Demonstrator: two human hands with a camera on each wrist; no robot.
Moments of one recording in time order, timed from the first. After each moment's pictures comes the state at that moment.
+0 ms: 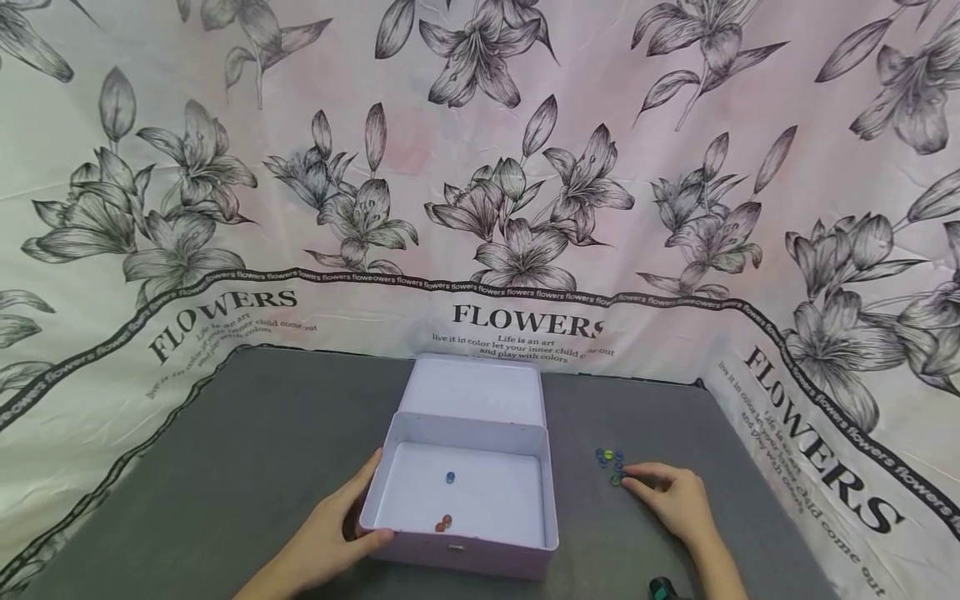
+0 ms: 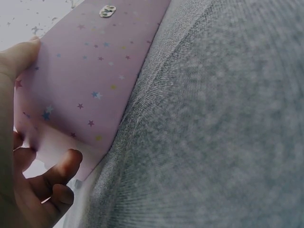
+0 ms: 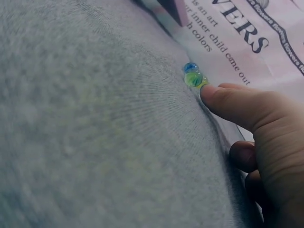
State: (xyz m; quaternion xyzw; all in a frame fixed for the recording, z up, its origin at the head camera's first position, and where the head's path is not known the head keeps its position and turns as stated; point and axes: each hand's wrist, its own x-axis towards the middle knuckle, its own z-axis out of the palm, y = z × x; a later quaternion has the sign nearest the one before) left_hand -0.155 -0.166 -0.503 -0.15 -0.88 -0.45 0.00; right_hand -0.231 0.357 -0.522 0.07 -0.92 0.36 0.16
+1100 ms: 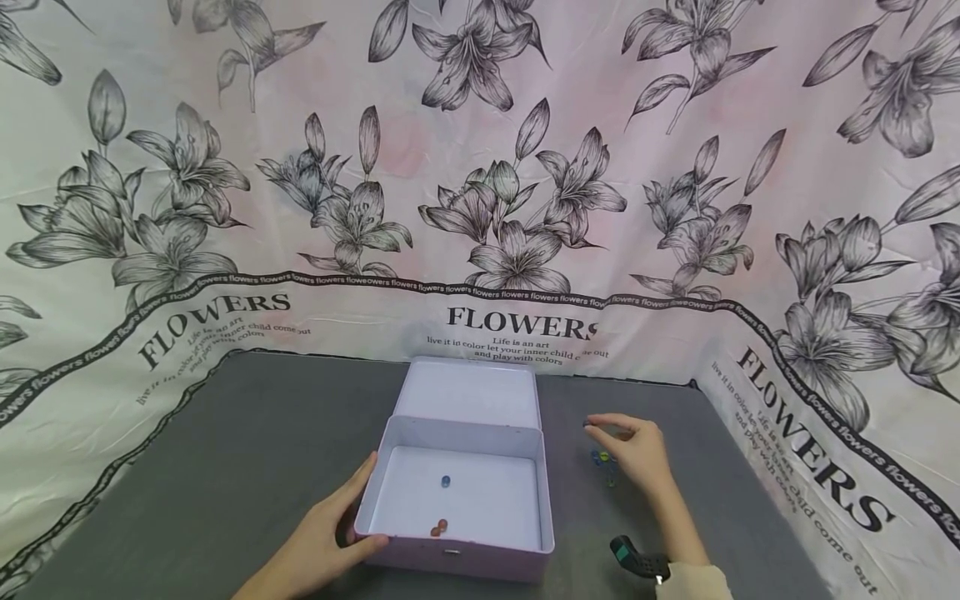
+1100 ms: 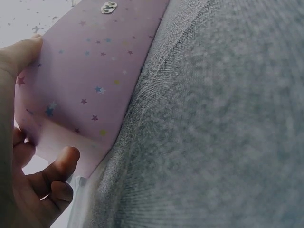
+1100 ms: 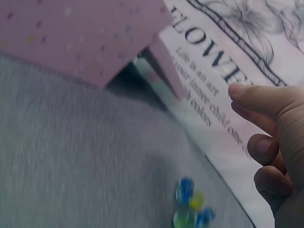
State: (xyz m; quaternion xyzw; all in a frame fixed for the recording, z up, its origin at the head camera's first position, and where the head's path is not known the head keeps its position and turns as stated) left_hand -0.153 -0.165 -0.502 -0.15 -0.88 -0.45 0.00; right_hand -0.268 0.305 -0.472 0.07 -0.88 0.45 0.14
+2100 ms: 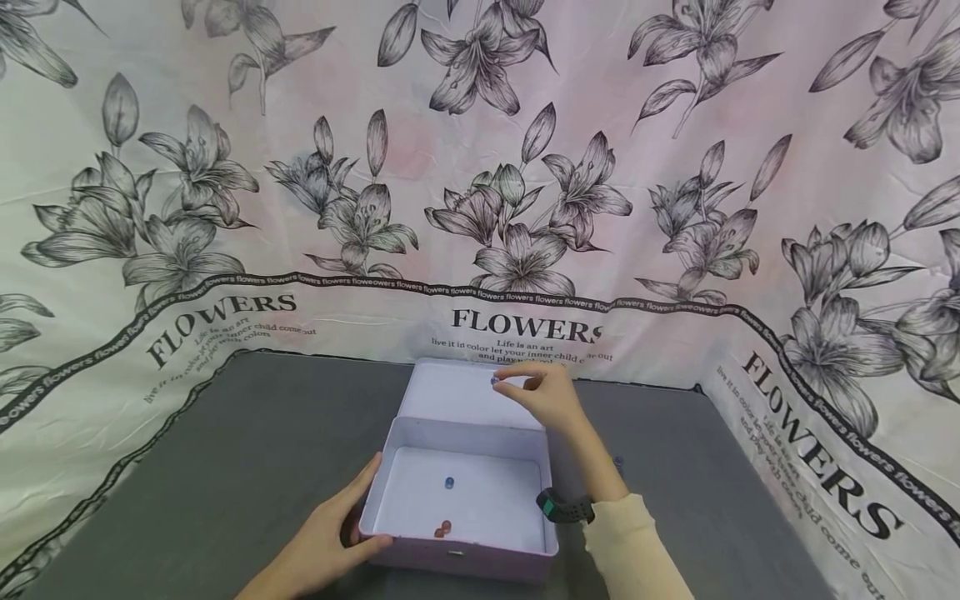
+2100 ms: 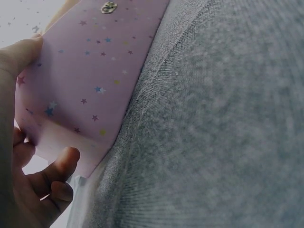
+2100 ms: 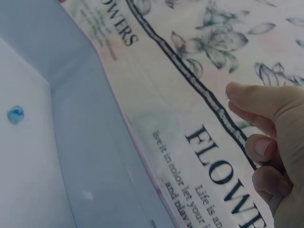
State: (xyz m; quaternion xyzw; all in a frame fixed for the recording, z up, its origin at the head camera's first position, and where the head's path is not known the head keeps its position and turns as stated) left_hand -0.154 -0.164 -0.502 -0.14 -0.88 -0.45 0.00; right_hand -0.309 0.175 -0.399 0.25 -0.84 0.48 0.11
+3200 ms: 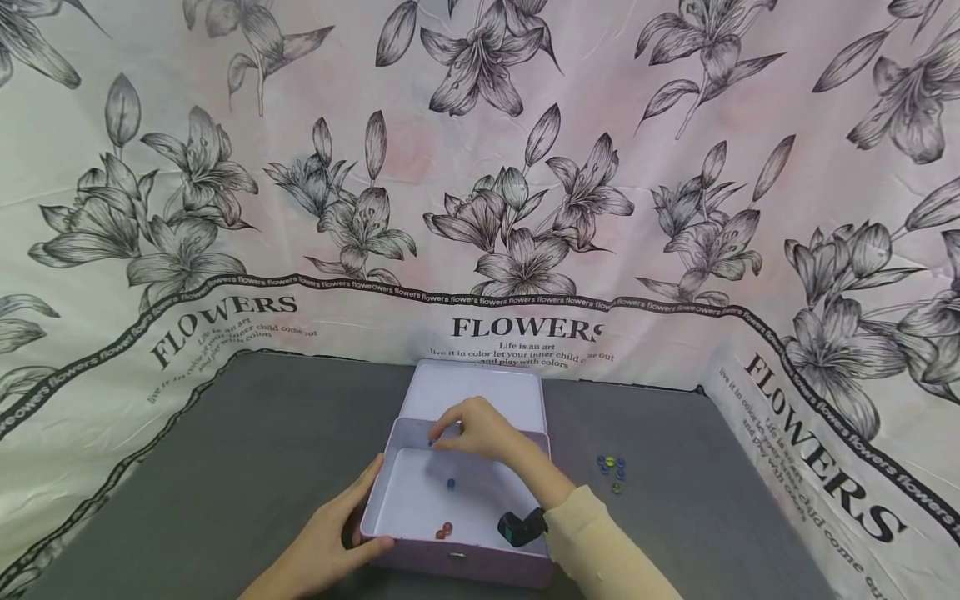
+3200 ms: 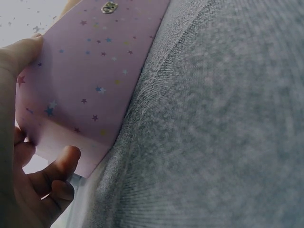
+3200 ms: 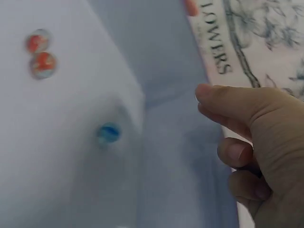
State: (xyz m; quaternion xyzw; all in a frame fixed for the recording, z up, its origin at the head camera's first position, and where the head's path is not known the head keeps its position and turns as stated) left_hand -0.150 -0.166 -0.502 -0.16 -0.88 -0.45 0.02; right_hand -0.303 0.095 -0.435 0.42 -0.84 0.33 -0.03
